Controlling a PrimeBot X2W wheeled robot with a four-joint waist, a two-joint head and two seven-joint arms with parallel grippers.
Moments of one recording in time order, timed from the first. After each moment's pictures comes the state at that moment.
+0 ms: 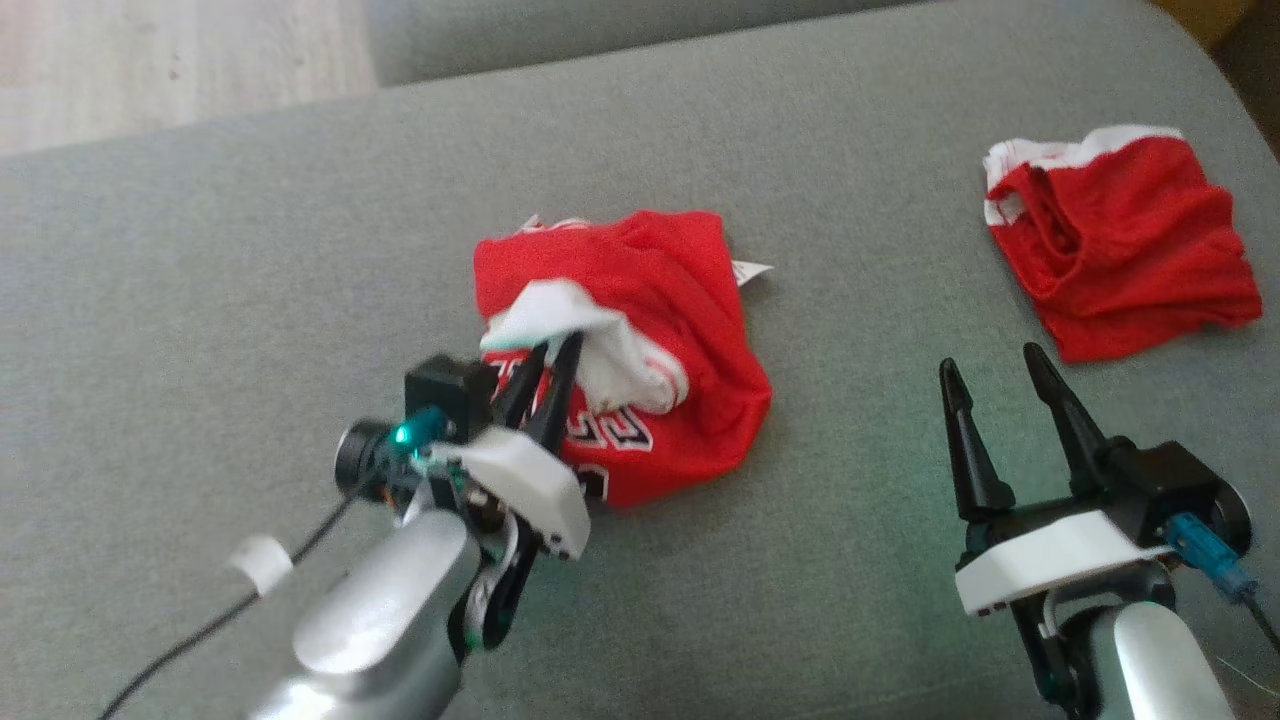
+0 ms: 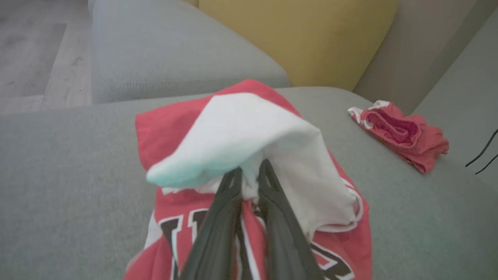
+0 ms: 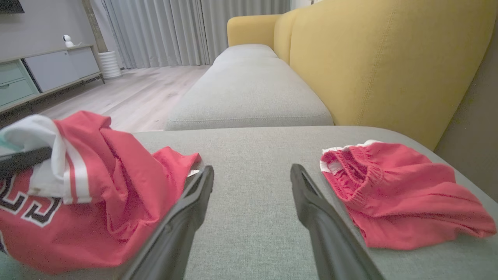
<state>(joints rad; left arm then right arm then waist) -0.53 0.21 -0.81 0.37 -0.72 0.16 0.00 -0.02 -0.05 0.06 0.02 0.08 0.12 -0.05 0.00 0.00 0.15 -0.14</state>
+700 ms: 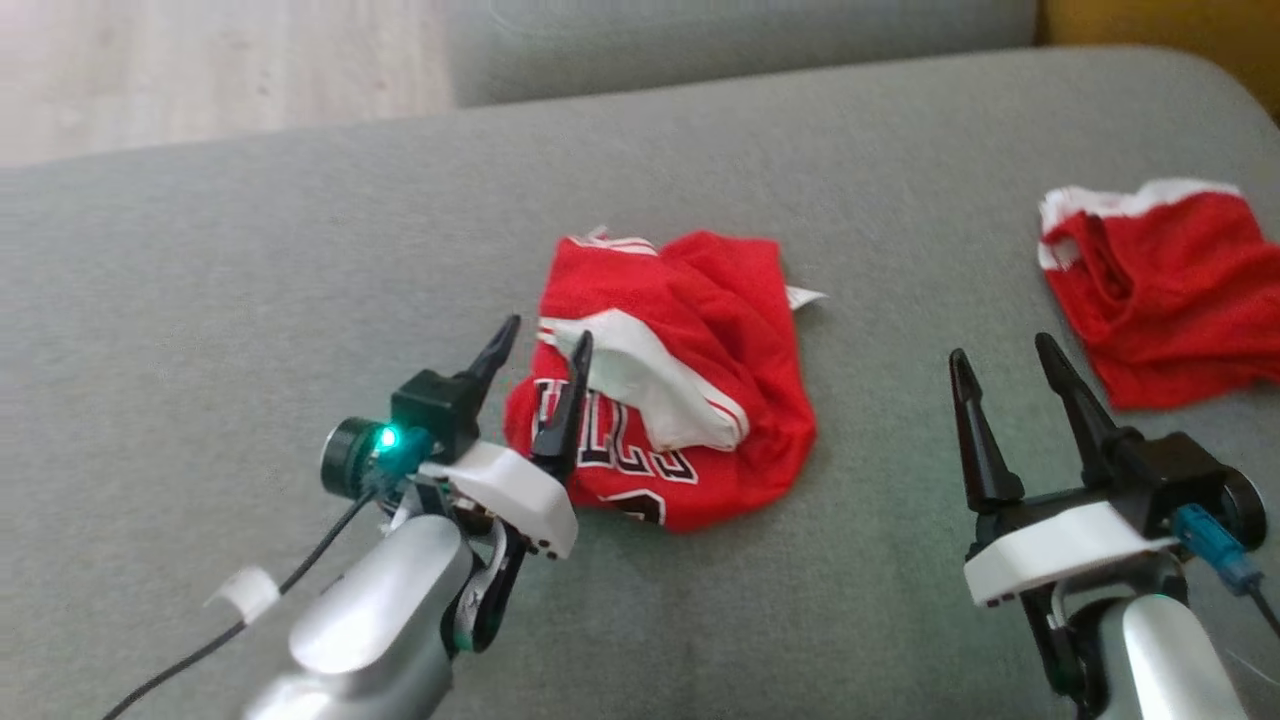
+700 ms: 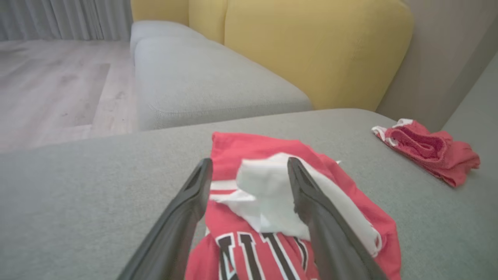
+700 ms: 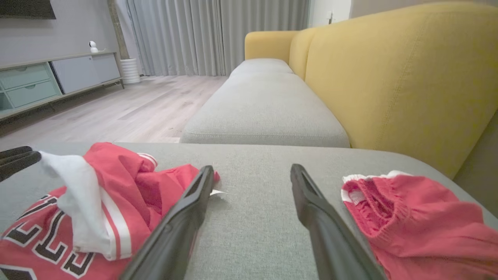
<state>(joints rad) -0.52 0.22 -0.82 0.44 -0.69 0.15 -0.14 -0.03 -0.05 0.05 0.01 0.05 0.12 -0.03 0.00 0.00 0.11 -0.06</state>
